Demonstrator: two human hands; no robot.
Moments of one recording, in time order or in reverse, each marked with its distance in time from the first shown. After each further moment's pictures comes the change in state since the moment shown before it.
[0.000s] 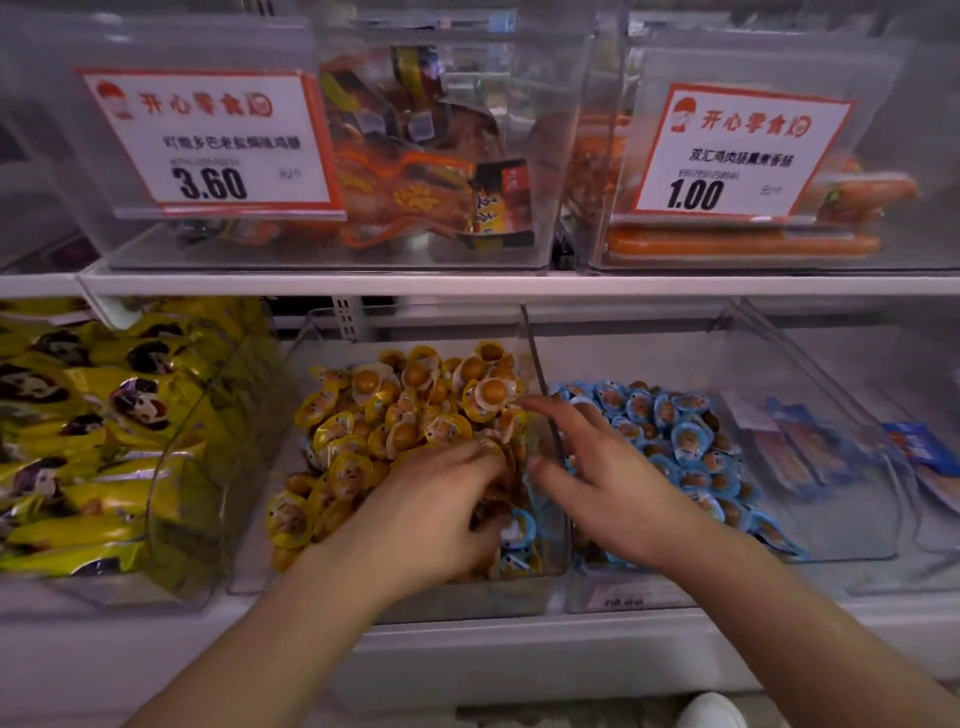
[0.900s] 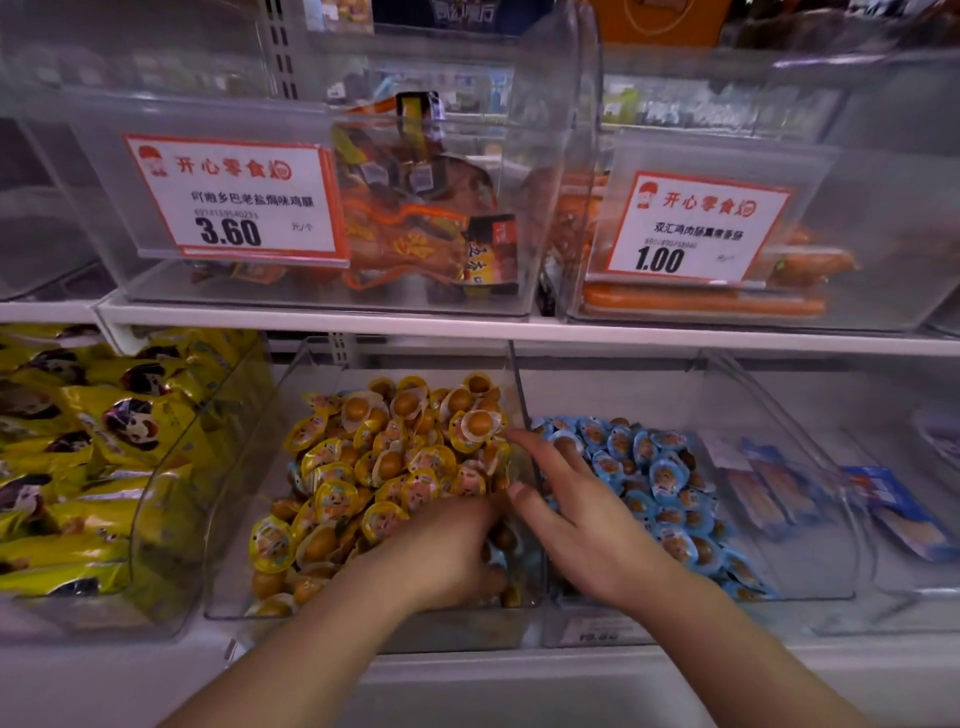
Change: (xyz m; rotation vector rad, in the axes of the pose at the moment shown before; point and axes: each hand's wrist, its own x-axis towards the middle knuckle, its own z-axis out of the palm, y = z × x) left_hand 0.027 0.013 0.029 -0.296 -0.244 -0.213; right_hand -0.004 0.001 0.006 0.056 0.024 0.001
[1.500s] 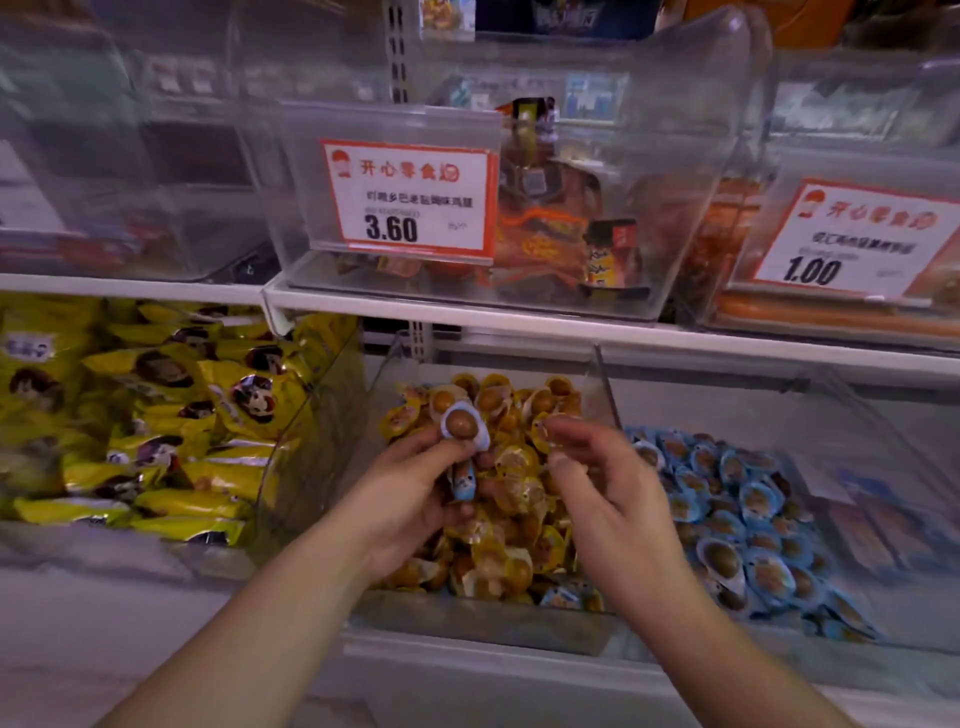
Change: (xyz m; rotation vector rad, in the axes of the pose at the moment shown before) left_hand -0.060 -0.040 -0.063 -1.496 0.347 -0.208; right_hand 0.010 -0.073 0.034 0.463 0.303 0.067
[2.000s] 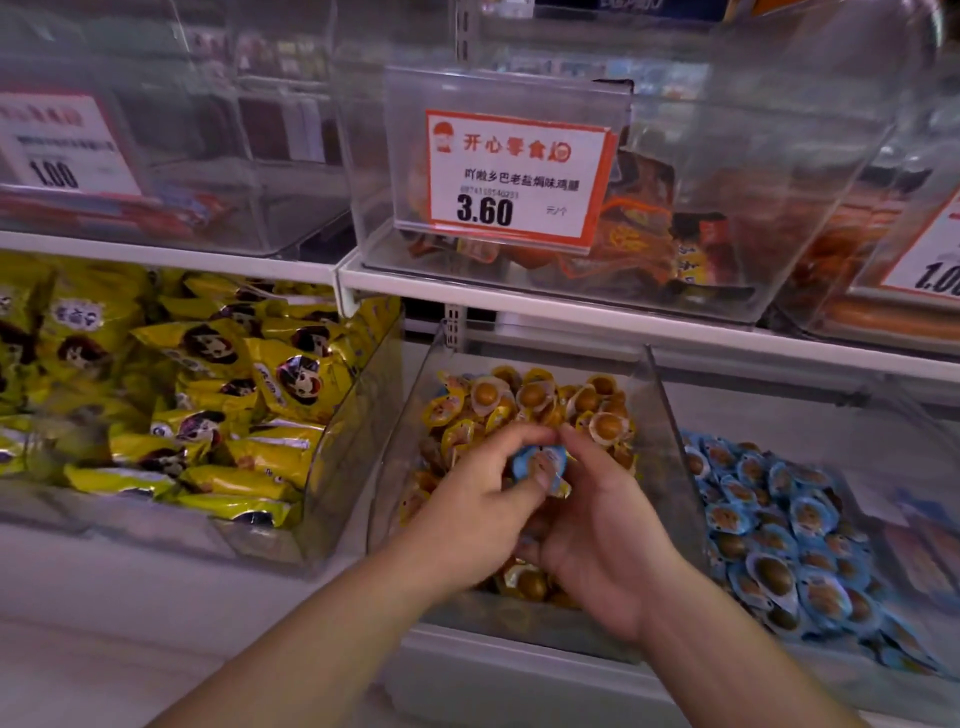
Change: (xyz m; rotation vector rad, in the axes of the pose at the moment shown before) left_hand -0.020 -0.008 0.004 0.637 -0.018 0.395; right_hand 0.009 -0.013 0.051 0.947 -0.324 0.780
